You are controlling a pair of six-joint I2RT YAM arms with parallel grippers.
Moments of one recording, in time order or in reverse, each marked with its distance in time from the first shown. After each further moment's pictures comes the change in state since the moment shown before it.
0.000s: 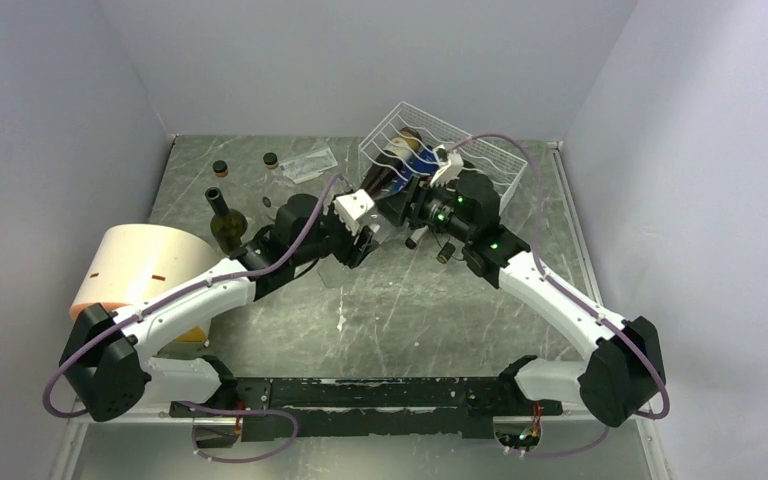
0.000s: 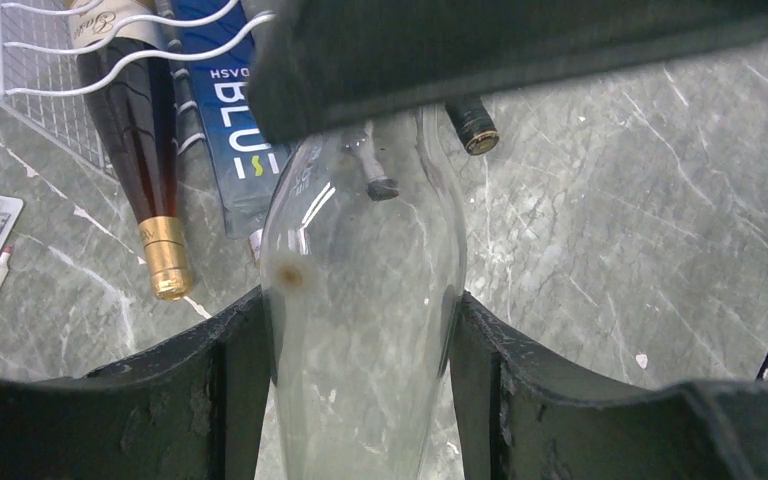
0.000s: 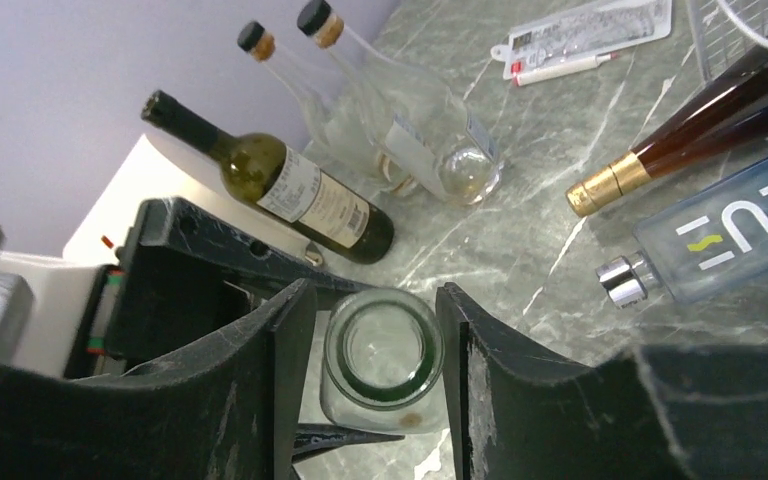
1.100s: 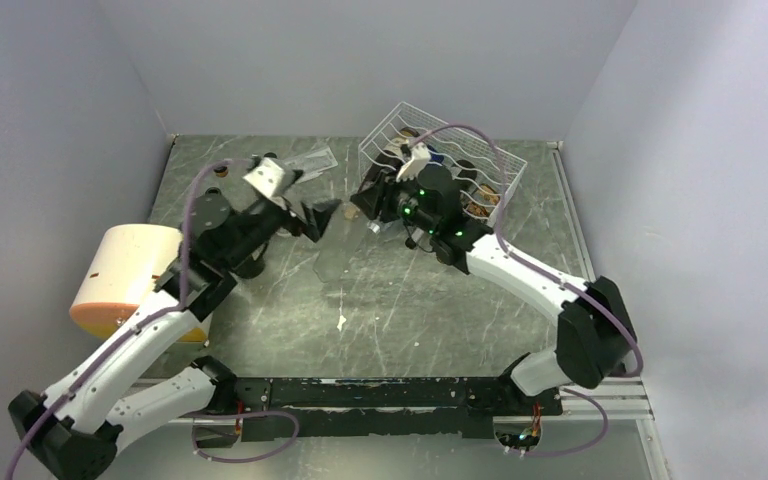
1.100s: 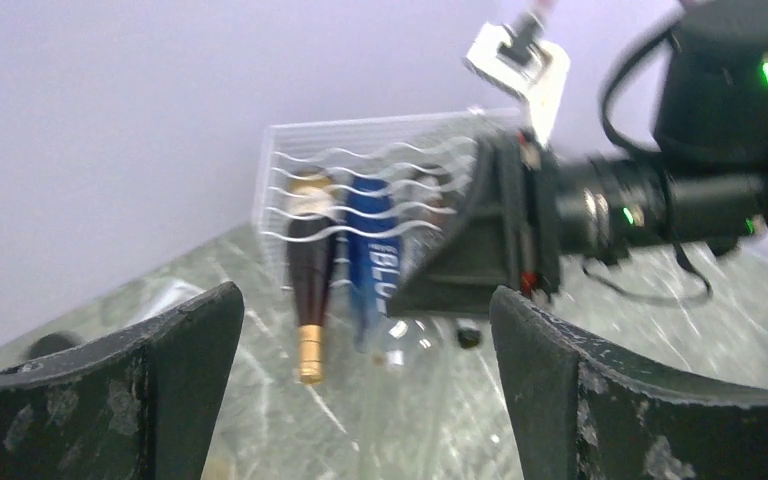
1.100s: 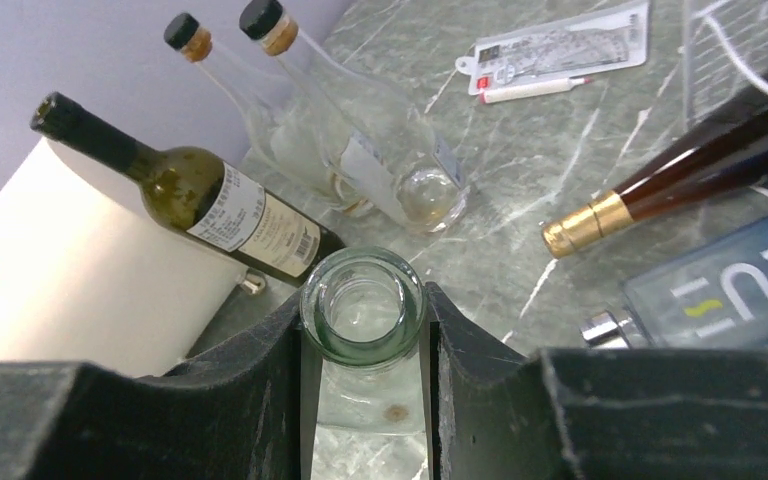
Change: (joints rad) left arm 0.140 -0.321 0.013 0.066 -0.006 -0.084; right arm 0.107 0.199 0.108 0.039 0.159 -0.095
